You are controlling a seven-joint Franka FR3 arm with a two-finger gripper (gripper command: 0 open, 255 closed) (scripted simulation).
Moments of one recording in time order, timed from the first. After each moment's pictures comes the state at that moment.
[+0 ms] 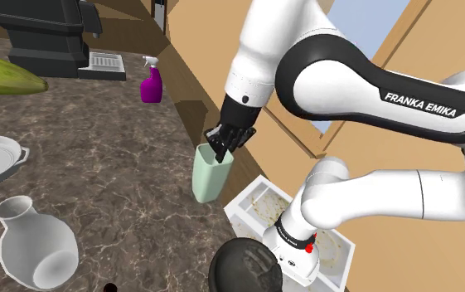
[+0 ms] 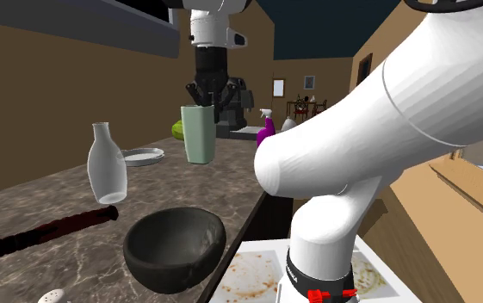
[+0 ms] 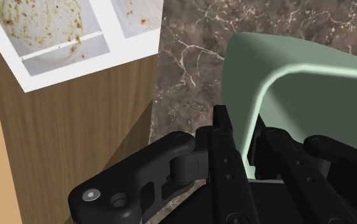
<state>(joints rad) 0.13 -0.92 0.40 -2.51 0.30 1.67 0.64</state>
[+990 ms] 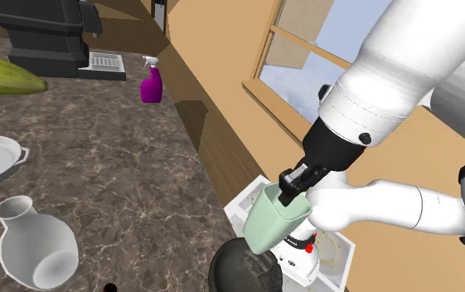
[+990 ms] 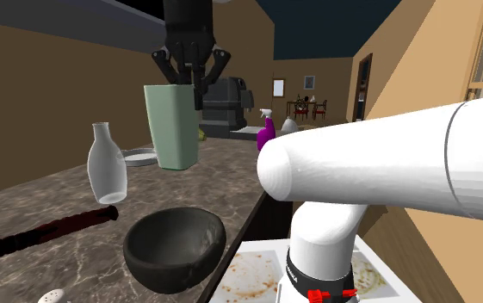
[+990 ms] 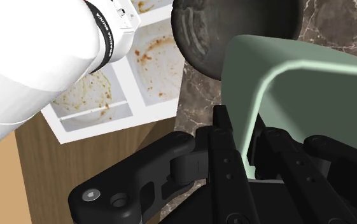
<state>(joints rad) 0.31 -1.27 0.46 -2.44 0.43 1.28 0.89</state>
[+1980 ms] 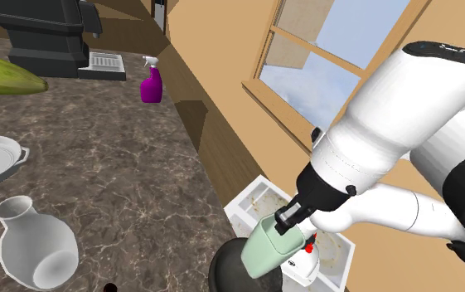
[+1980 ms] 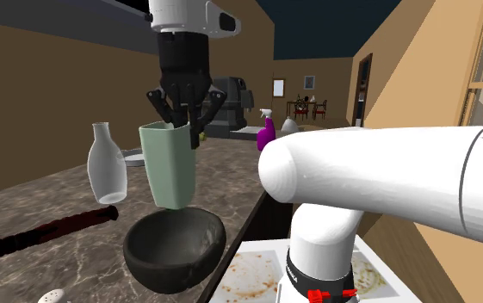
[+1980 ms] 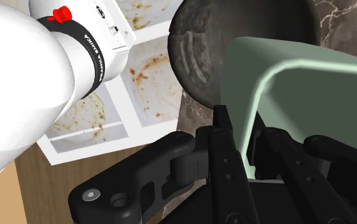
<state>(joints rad) 0.37 -1.40 0.56 -2.61 0.54 1.33 0.93</state>
